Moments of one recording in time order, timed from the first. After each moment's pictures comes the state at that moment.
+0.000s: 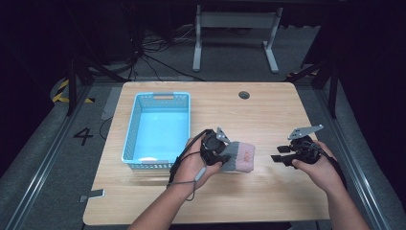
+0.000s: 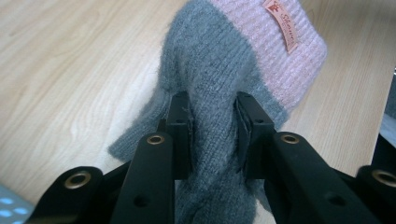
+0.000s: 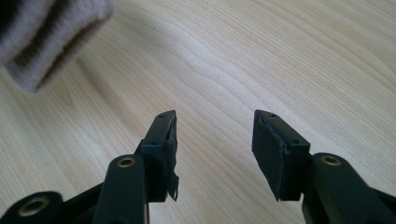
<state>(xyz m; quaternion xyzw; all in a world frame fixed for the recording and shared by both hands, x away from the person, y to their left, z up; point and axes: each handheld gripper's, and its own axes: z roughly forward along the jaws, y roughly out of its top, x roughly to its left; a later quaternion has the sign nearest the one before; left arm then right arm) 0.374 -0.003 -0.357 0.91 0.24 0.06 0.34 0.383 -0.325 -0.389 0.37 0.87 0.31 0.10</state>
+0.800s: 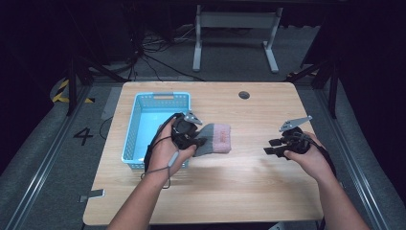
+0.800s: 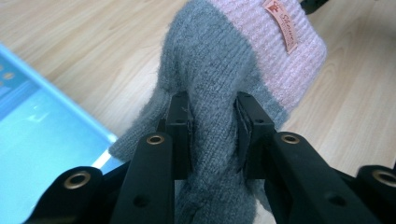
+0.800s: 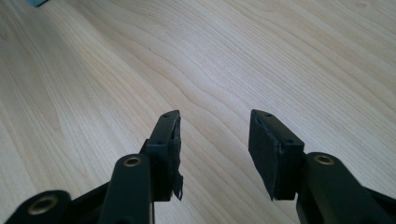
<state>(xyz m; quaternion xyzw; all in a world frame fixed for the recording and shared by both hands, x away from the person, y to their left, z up) 0.394 0.069 -0.324 0.88 0.30 0.09 0.35 0.417 -0.311 -0.394 0.35 0.88 0.31 0.09</state>
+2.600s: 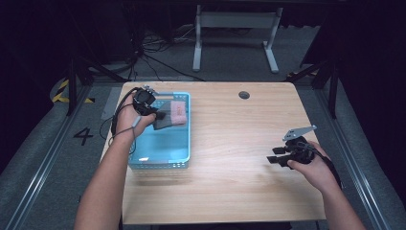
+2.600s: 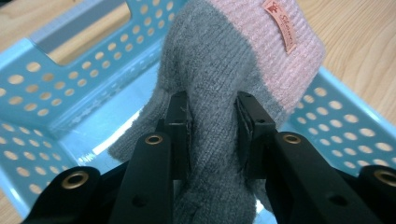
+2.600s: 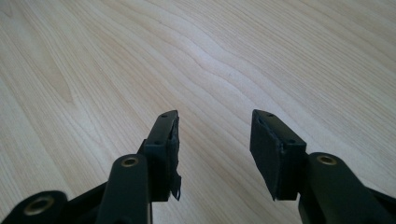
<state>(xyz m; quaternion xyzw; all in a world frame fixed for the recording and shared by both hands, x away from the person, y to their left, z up) 0.511 0.178 -0.353 0.87 0.38 0.09 0.29 0.388 -0.318 -0.401 0.36 0.88 0.31 0.09</state>
